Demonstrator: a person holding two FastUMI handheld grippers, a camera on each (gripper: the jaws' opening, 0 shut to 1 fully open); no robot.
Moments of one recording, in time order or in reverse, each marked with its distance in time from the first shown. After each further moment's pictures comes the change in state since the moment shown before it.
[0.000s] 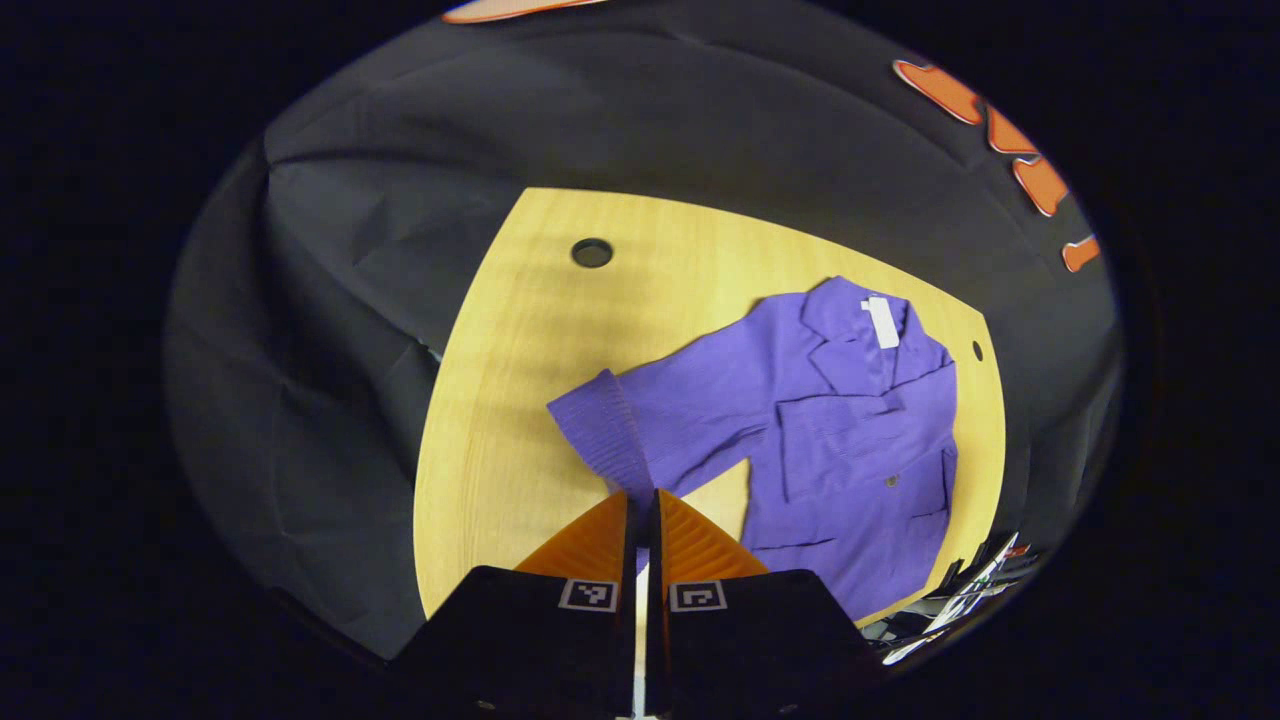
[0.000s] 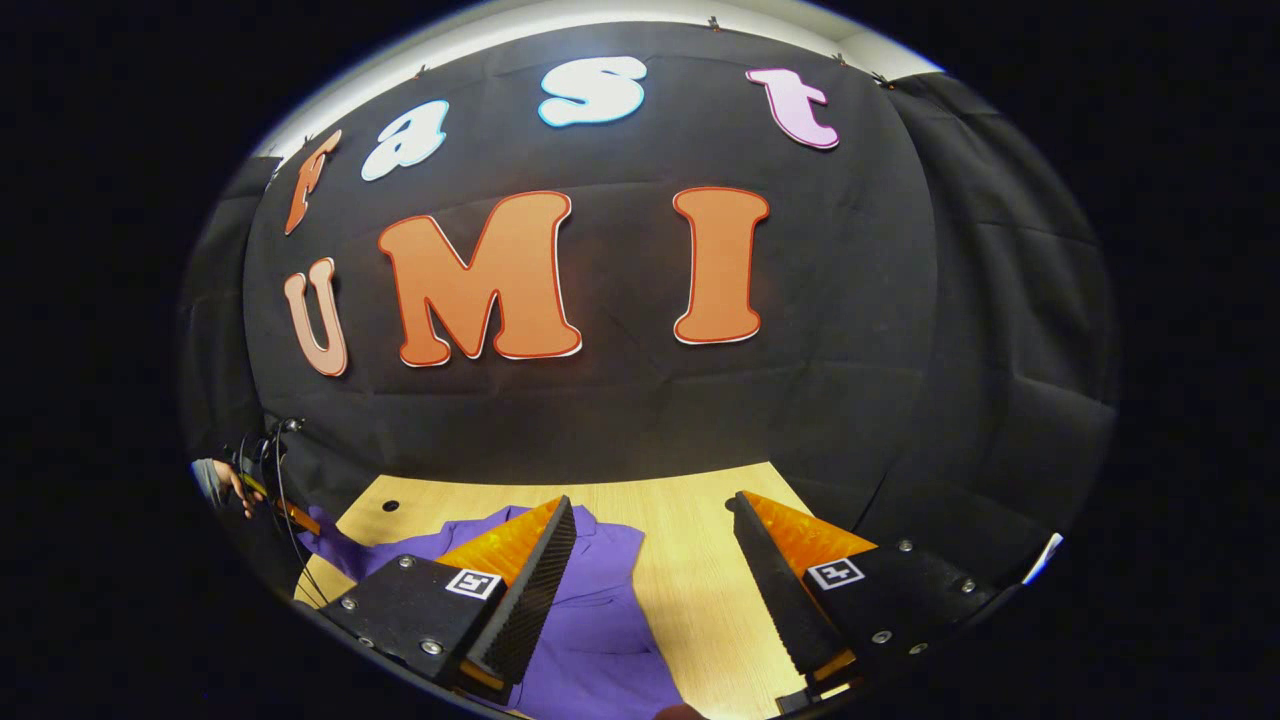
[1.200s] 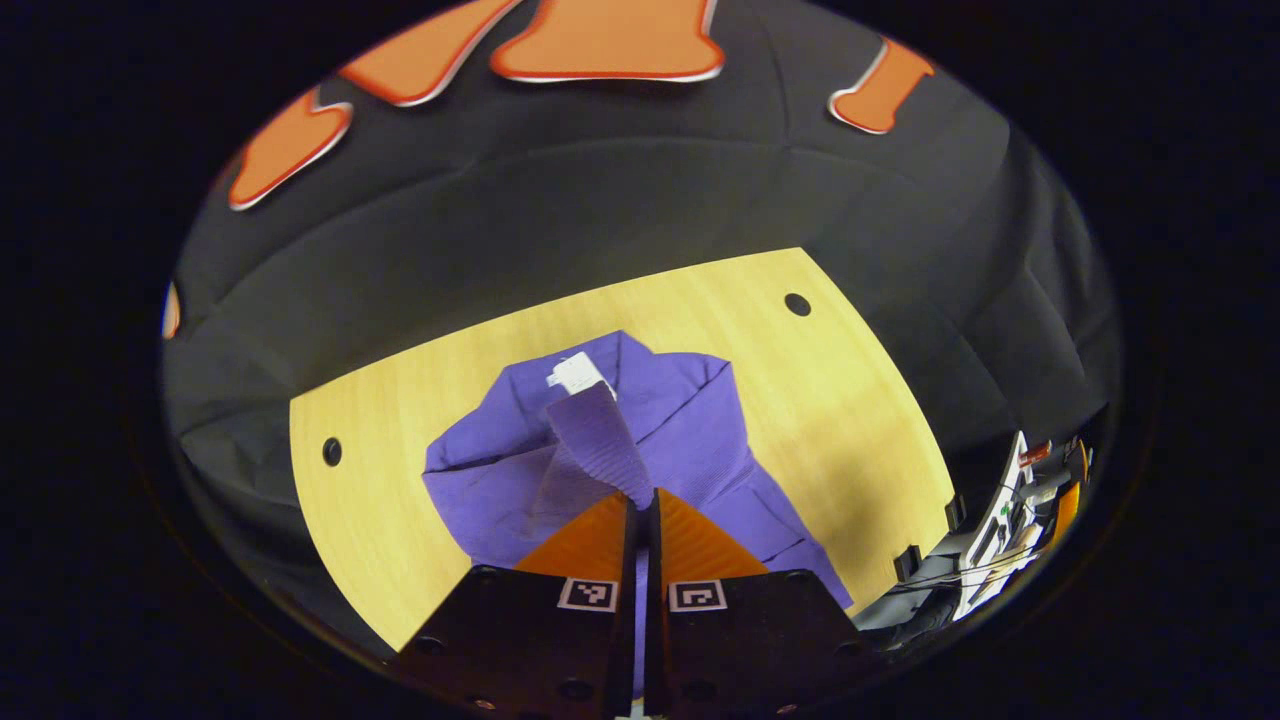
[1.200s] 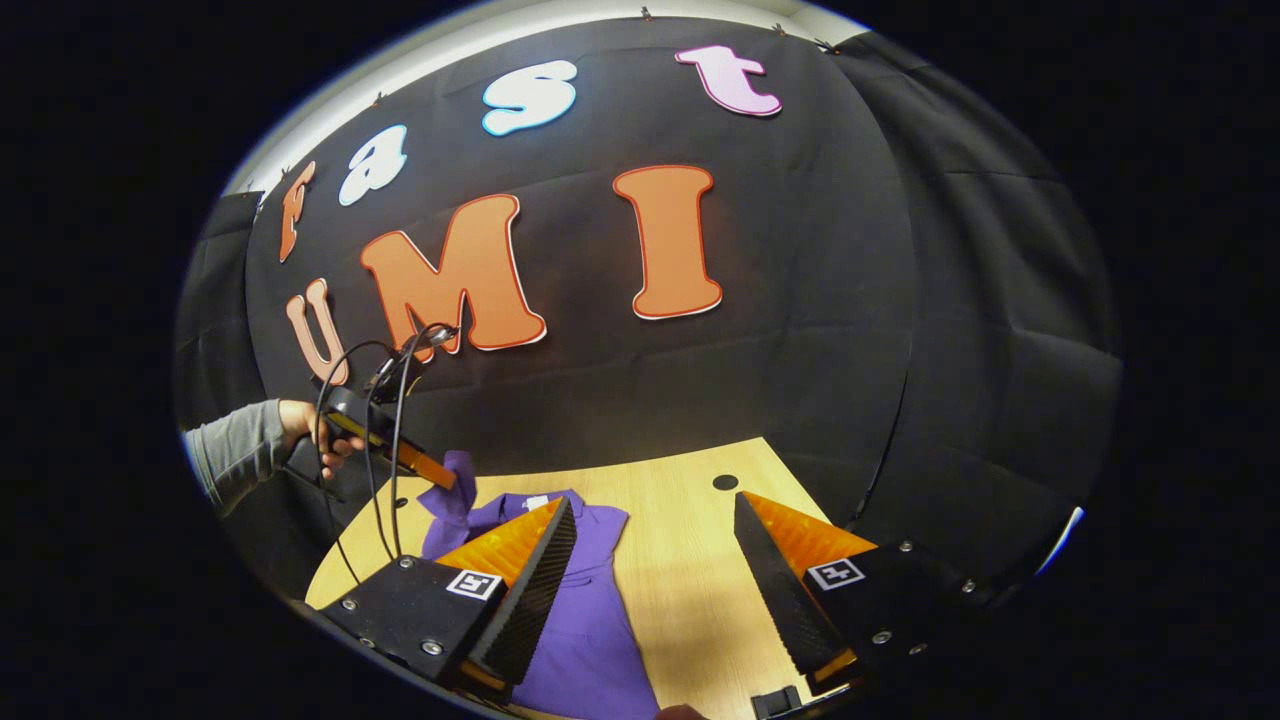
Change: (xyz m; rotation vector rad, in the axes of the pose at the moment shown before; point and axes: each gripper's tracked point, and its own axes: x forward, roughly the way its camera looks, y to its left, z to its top) left arm 0.002 -0.413 0.070 0.485 -0.066 -0.183; right arm -0.010 -0.076 -0.038 0.085 0.038 0.044
